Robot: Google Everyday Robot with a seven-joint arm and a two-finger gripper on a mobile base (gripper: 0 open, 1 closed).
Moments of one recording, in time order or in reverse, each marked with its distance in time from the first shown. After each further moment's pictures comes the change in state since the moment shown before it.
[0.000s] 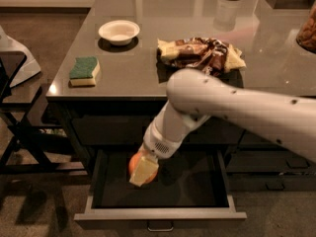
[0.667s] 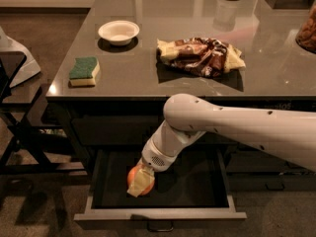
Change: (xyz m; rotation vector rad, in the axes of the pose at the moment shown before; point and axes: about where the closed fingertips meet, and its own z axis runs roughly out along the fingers) arm 0.022 -0.010 0.061 -0.059 -0.021 0.081
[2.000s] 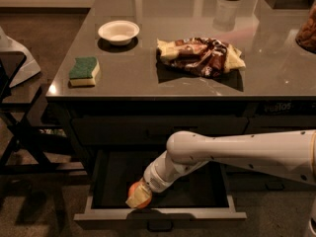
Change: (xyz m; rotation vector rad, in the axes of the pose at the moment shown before) arm 0.041 -0.037 0.090 0.048 -0.108 0.222
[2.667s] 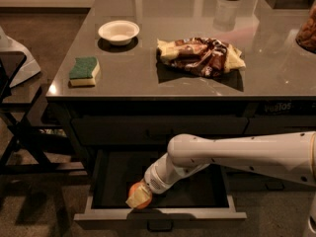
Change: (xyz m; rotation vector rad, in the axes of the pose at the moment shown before) arm 0.003 -0.005 0.006 0.014 -0.018 0.033
